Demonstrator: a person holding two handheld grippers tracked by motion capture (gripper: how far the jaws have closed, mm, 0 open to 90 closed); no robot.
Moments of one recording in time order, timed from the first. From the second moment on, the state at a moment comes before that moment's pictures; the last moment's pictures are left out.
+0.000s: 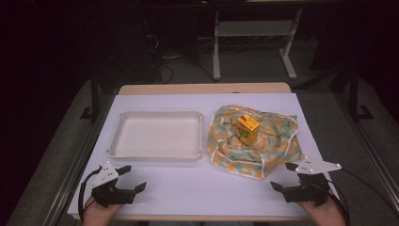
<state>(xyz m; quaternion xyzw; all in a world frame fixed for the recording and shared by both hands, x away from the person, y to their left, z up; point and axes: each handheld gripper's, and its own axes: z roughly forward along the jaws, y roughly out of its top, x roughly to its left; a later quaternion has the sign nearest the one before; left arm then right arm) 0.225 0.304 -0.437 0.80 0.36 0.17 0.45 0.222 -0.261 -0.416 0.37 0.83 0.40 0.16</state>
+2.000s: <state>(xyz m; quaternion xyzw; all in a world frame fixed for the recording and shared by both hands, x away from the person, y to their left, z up) 0.227 0.303 -0.438 0.81 0.34 0.17 0.45 0.376 -0.193 -0.340 0.34 0.87 0.32 0.12</state>
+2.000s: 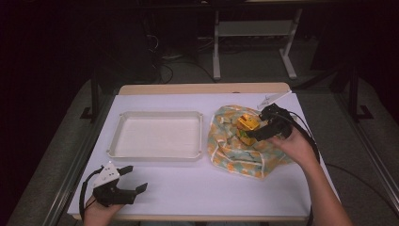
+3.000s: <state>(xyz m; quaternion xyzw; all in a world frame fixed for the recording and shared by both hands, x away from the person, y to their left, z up) 0.228 0.303 -0.438 0.80 0.34 0.17 0.46 0.415 -0.171 -0.363 0.36 0.89 0.25 0.12</state>
